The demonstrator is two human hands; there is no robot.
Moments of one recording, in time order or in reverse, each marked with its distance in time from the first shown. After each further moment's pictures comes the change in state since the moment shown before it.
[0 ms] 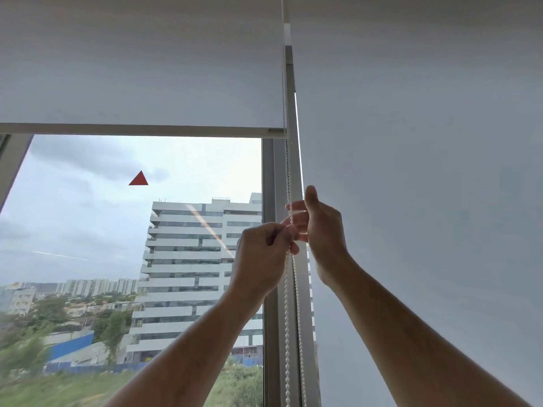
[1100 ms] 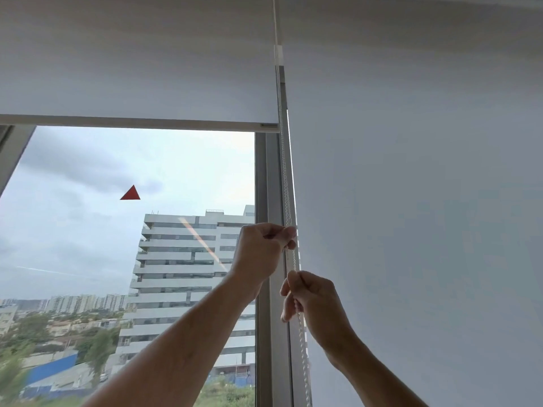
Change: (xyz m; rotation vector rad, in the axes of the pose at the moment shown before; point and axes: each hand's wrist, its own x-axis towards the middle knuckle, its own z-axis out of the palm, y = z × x) left_hand 0.039 0.006 0.012 -0.181 -0.094 -0.143; right_hand -0.051 0.053 -0.026 -0.055 -0.272 -0.023
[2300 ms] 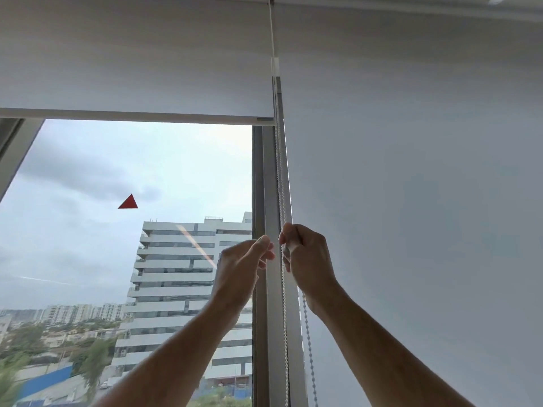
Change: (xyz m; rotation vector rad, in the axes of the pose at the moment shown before) left_hand -0.013 -0.018 -0.017 0.056 0.076 0.068; right_hand 0.054 -0.054 0.002 -0.084 0.234 -0.130
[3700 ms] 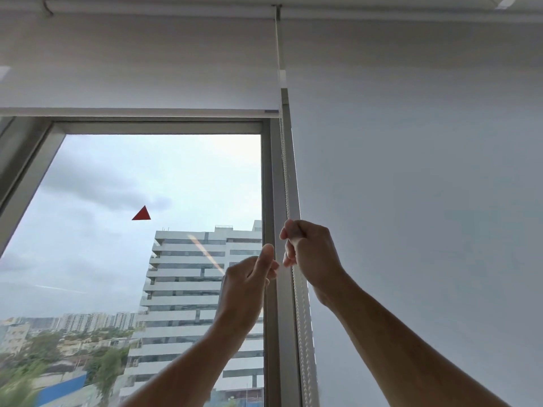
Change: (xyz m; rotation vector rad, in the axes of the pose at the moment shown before) left_hand -0.011 0.005 -0.004 0.072 0.059 0.068; right_hand 0.022 -0.017 -0.001 0.012 -0.084 -0.036
